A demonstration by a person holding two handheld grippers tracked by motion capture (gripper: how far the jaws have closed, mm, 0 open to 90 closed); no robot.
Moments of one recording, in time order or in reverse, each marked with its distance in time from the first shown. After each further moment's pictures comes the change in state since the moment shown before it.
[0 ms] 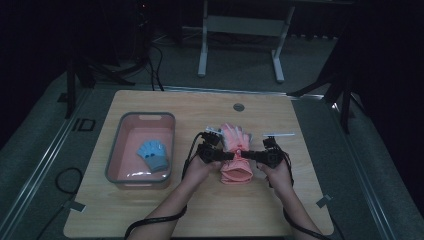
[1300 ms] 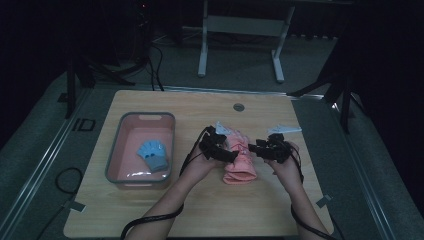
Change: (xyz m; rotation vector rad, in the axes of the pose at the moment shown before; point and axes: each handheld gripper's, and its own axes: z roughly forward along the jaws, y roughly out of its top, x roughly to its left) left arm -0.023 0.012 -0.007 -0.056 0.233 0.277; right arm 0.009 0.015 -0.028 -0.087 -0.179 -0.283
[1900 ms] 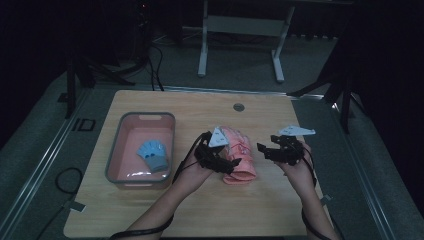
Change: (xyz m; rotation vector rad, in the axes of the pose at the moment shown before) left arm -0.028 -0.002 -0.048 -0.145 -0.059 0.177; right arm 0.009 0.006 -0.045 -0.061 -0.125 -0.089
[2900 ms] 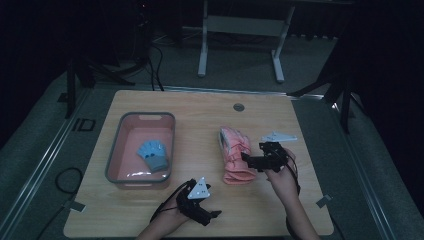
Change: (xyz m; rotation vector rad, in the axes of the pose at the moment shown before) left arm -0.044 -0.135 -0.020 0.095 -0.184 0.083; right arm 0.038 -0.010 0.022 0.050 0.055 0.044
